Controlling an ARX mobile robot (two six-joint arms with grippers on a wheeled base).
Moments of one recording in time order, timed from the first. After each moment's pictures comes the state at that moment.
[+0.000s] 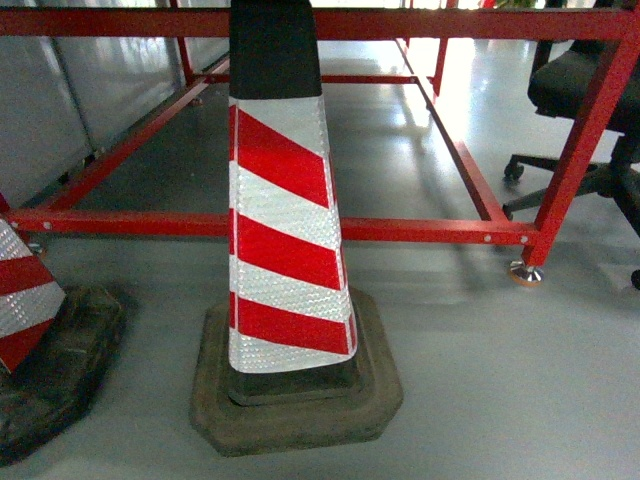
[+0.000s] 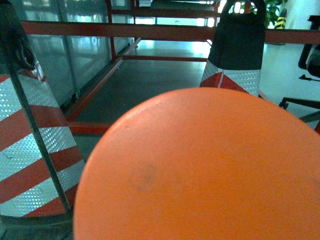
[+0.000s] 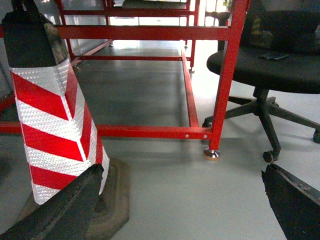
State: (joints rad) left arm 0.00 0.01 0.01 -0.01 0.00 -0.01; right arm 0.00 0.00 0.01 -0.01 0.00 0.00
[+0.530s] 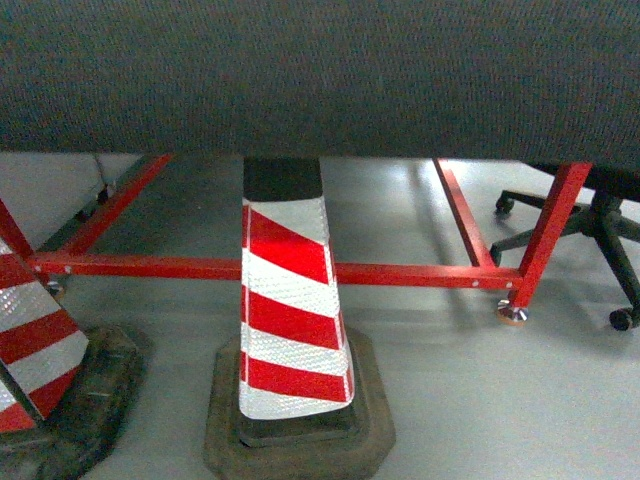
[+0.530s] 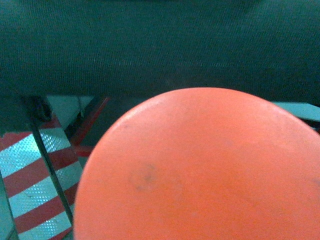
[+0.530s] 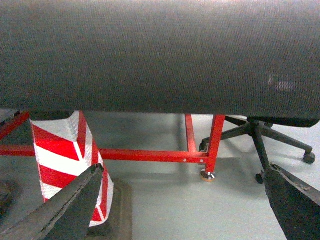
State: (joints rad) left arm 0.00 0.01 0.01 -0.01 0.00 0.00; right arm 0.00 0.00 0.01 -0.01 0.00 0.00
